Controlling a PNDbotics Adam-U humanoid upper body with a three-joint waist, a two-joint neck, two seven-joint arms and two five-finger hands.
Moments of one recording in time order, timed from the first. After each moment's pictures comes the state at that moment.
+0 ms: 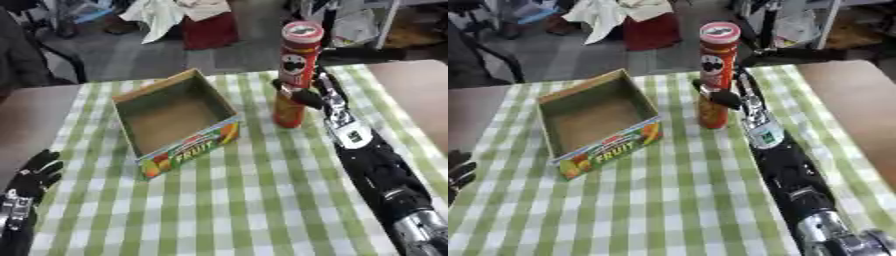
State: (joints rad) left arm -0.13 0.11 0.02 -1.66 -0.09 -0.15 -0.15; right arm -0.88 -0.28 -0.15 -0.71 0.28 -0.16 -0.09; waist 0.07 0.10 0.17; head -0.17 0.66
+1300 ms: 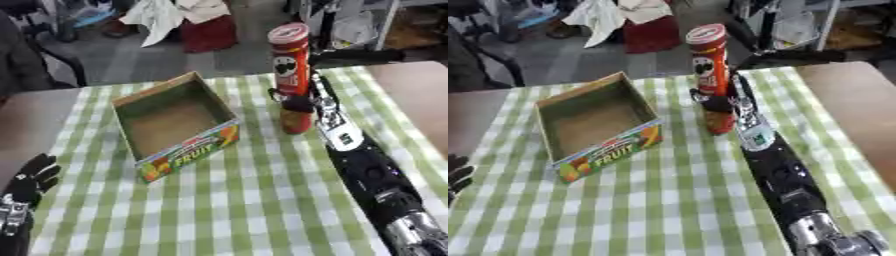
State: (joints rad) left arm -0.14 0.11 0.02 -1.66 -0.09 -0.14 -0.15; right arm -0.88 -0.27 -0.14 -0.76 0.30 -0.15 -0.10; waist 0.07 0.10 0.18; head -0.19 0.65
